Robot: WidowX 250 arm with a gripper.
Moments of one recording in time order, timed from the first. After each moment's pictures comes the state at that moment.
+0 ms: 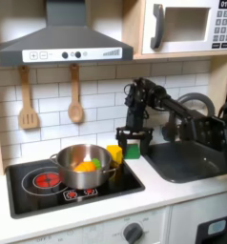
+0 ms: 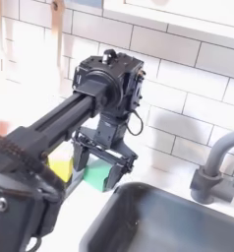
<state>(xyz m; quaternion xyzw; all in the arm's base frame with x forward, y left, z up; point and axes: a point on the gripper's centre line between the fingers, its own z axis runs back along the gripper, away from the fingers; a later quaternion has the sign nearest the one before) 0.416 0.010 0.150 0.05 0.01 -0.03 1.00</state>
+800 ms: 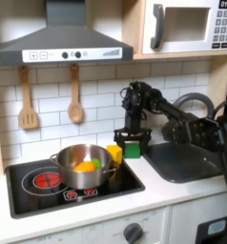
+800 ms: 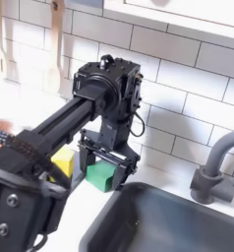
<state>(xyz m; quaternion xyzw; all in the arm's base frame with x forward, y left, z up) 0.429 0.007 0.140 0.02 0.00 -0.07 1.00</state>
